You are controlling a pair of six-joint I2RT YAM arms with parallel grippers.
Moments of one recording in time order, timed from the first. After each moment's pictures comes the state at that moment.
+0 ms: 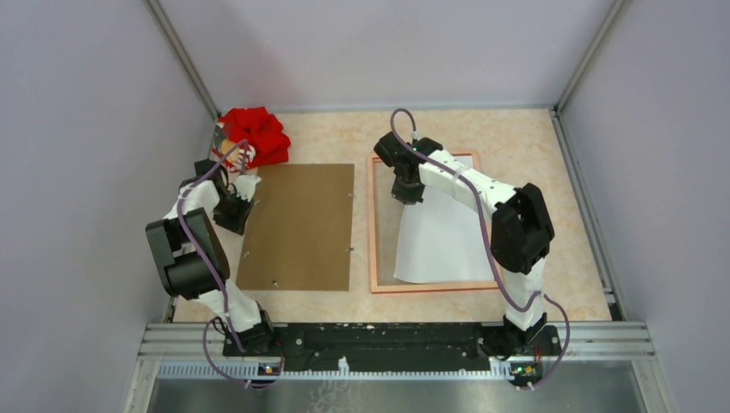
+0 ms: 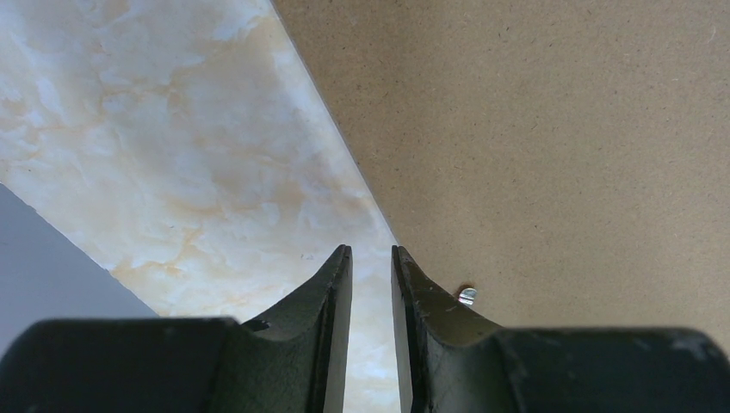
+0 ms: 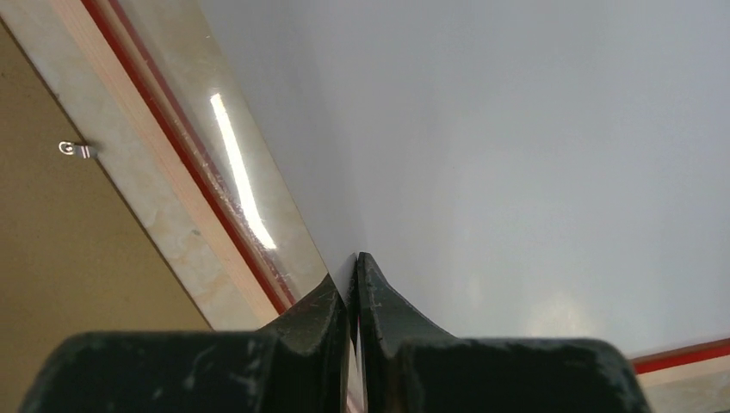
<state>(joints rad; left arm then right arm) 0.34 1.66 1.08 -0.73 0.16 0.74 0.72 1.96 1.71 -1.05 0.37 1.02</state>
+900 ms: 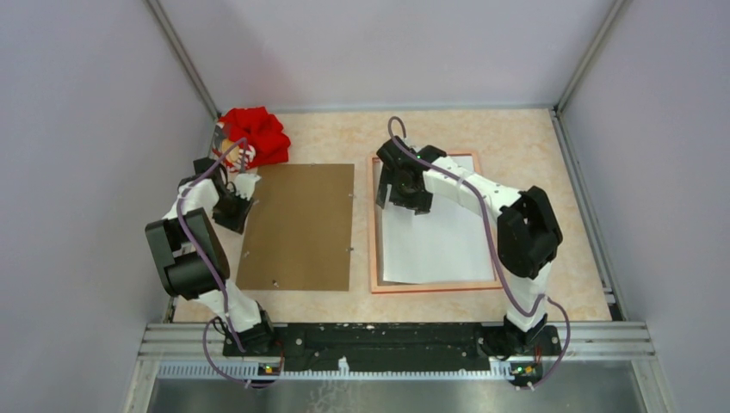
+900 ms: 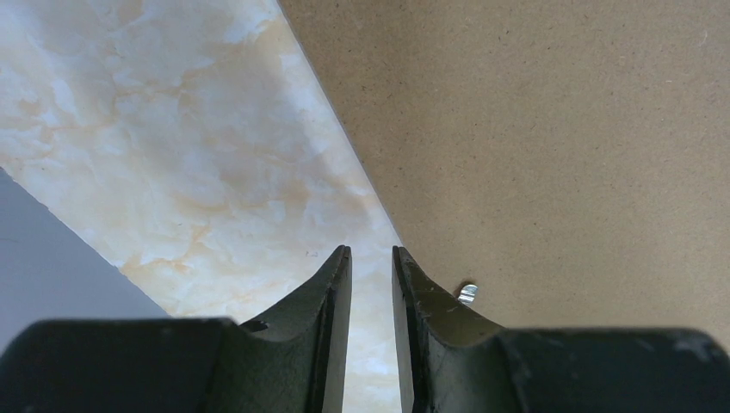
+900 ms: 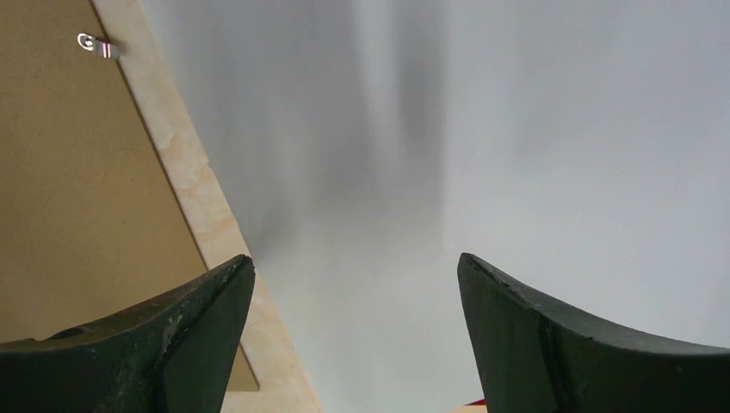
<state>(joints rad) 0.34 1.66 1.10 -0.74 0.16 0.74 0.72 1.91 1.60 -0.90 0.21 0.86</state>
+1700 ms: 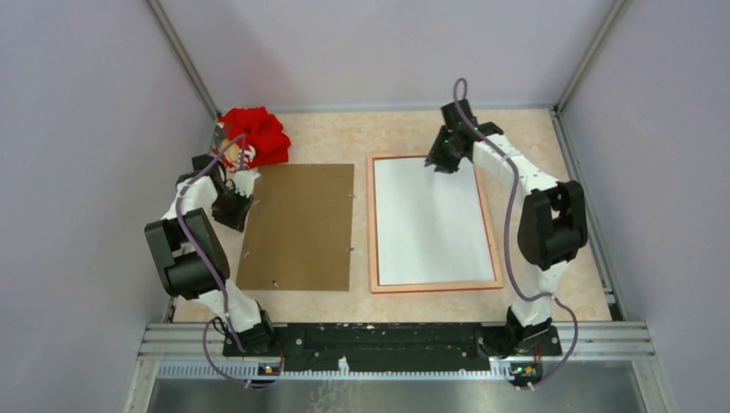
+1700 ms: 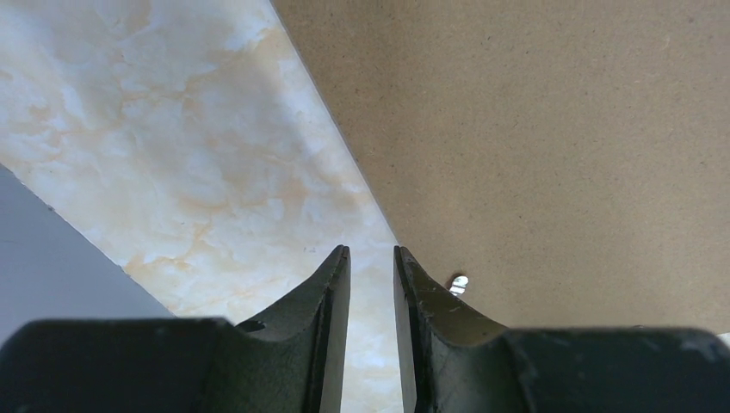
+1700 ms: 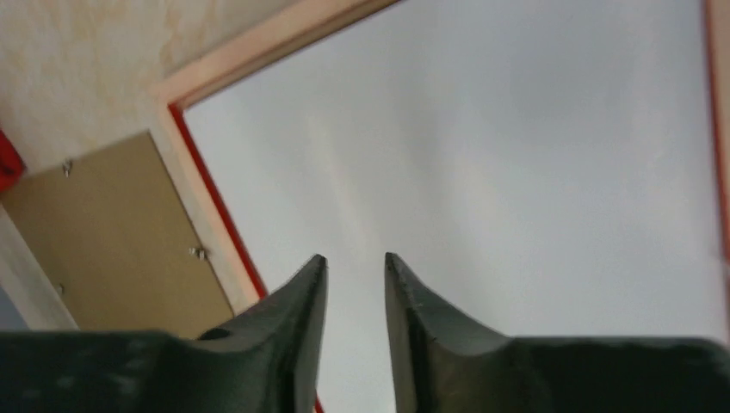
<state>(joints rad) 0.34 1.66 1.13 -0.79 0.18 0.74 0.42 1.87 1.60 -0.70 0.05 0.74</state>
